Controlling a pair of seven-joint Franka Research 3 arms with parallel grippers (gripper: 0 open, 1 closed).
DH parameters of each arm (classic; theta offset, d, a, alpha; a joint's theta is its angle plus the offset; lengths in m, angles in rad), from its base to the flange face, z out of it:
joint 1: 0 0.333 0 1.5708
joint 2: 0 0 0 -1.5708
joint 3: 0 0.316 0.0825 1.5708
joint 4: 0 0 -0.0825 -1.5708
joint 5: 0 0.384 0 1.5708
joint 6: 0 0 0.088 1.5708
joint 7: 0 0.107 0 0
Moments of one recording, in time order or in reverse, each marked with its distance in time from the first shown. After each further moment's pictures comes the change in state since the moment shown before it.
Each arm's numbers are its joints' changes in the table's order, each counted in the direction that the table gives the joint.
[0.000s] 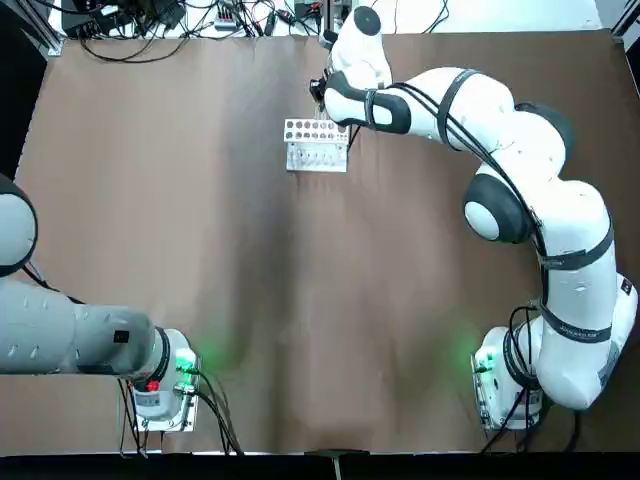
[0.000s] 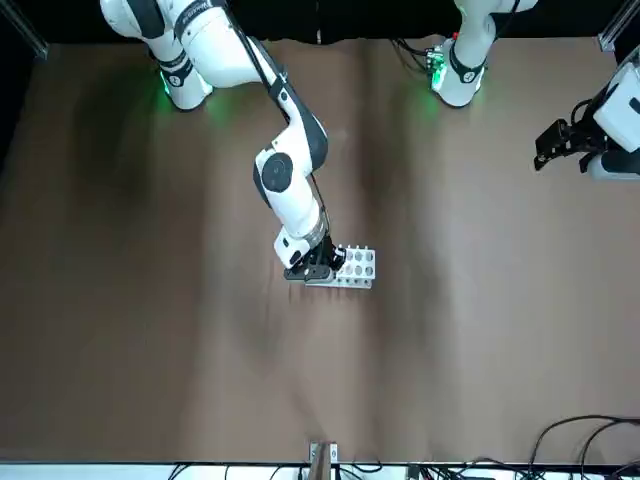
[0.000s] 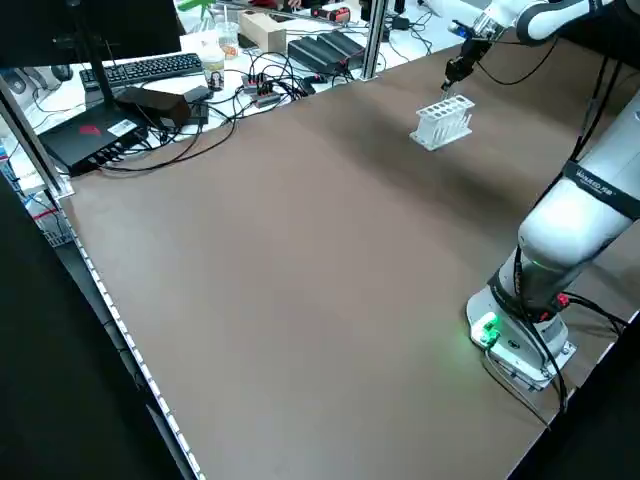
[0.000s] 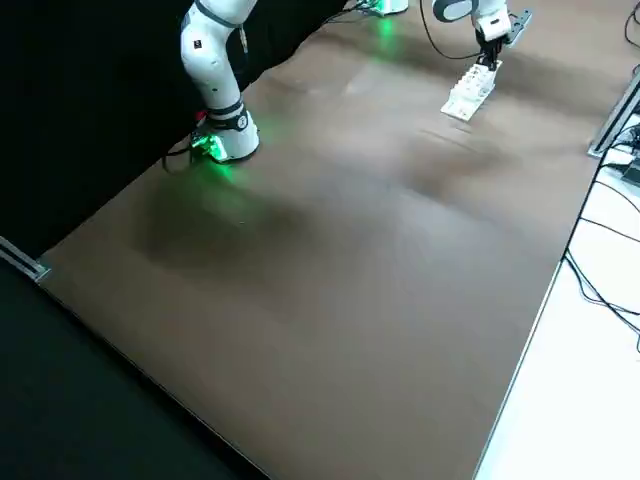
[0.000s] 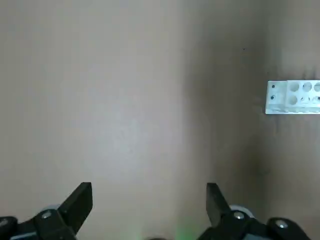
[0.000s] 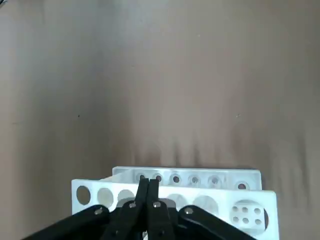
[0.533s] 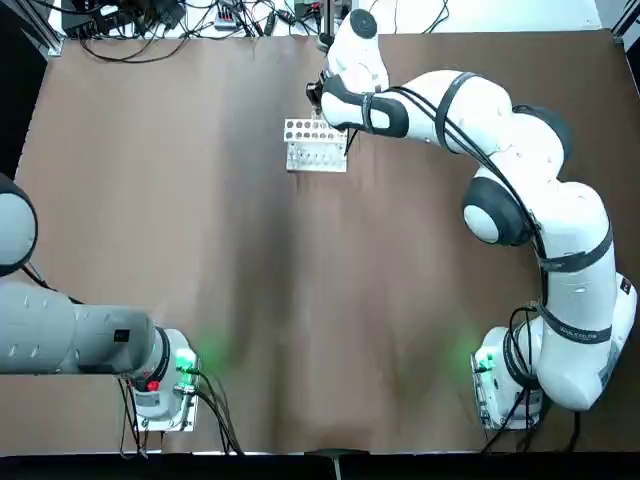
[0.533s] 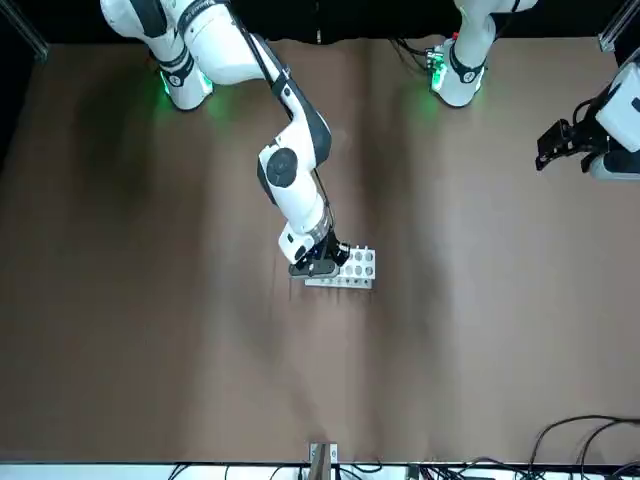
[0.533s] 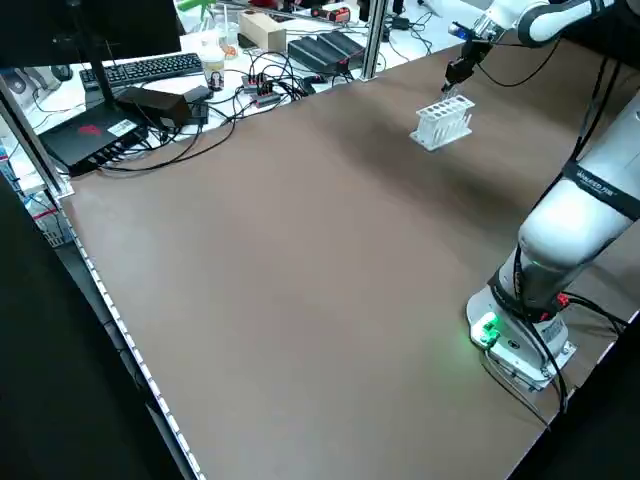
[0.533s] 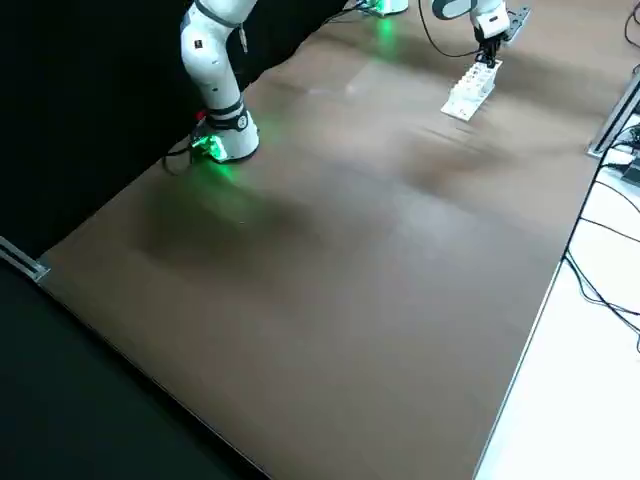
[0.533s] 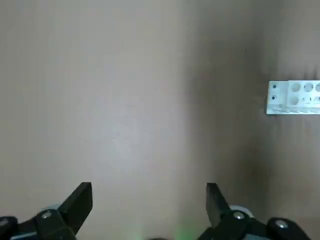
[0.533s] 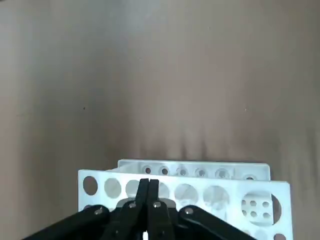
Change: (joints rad) left arm 0.015 0.000 -0.007 0.000 0.000 0.000 0.006; right arm 0.018 0.000 -0.001 0.001 0.000 0.000 0.000
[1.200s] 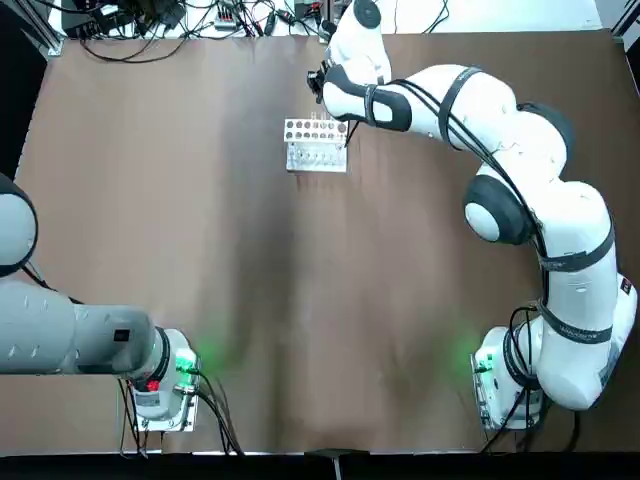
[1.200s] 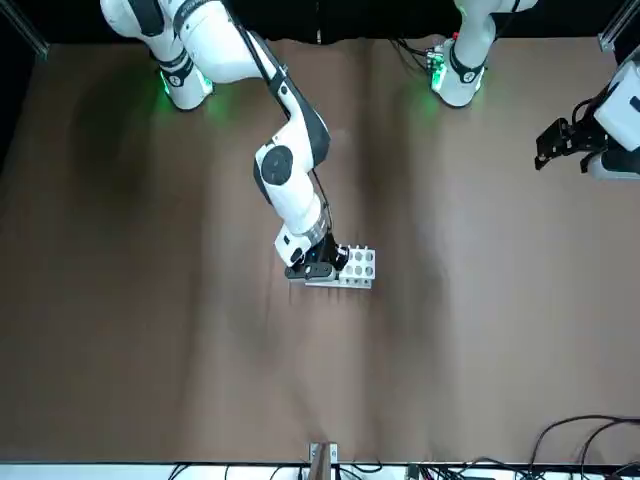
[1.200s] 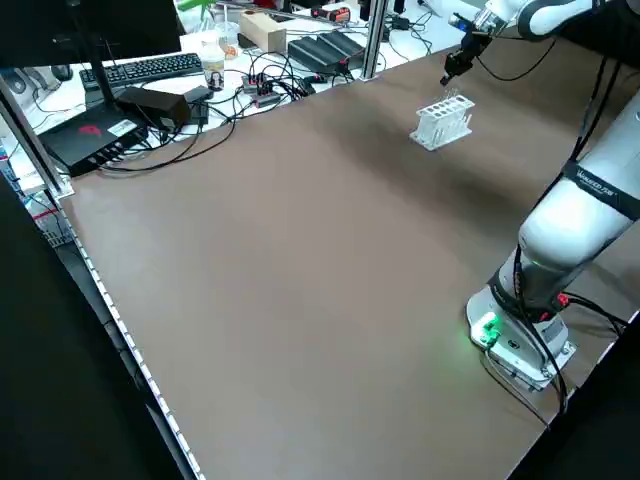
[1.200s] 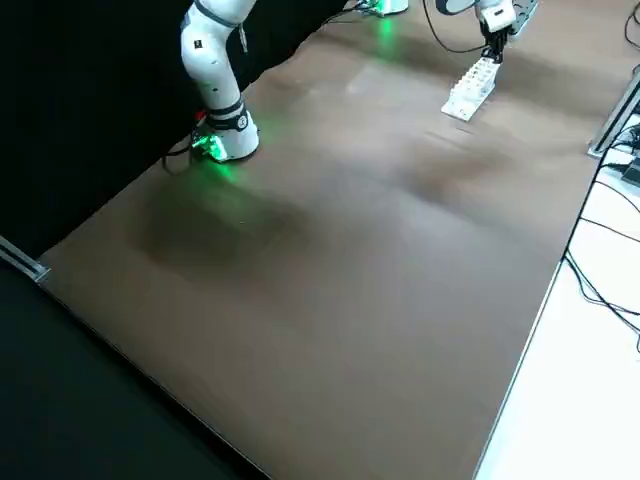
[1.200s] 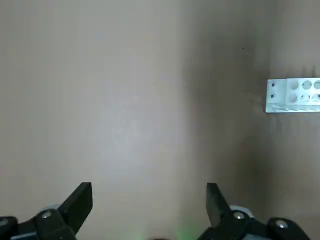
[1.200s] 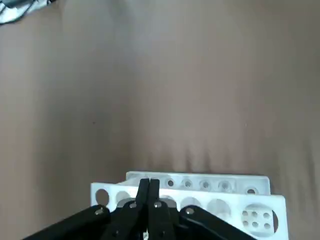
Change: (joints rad) left arm 0.001 0.000 -0.005 0.002 0.000 0.000 0.015; right arm -0.007 0.007 -0.012 0.026 0.000 0.000 0.006
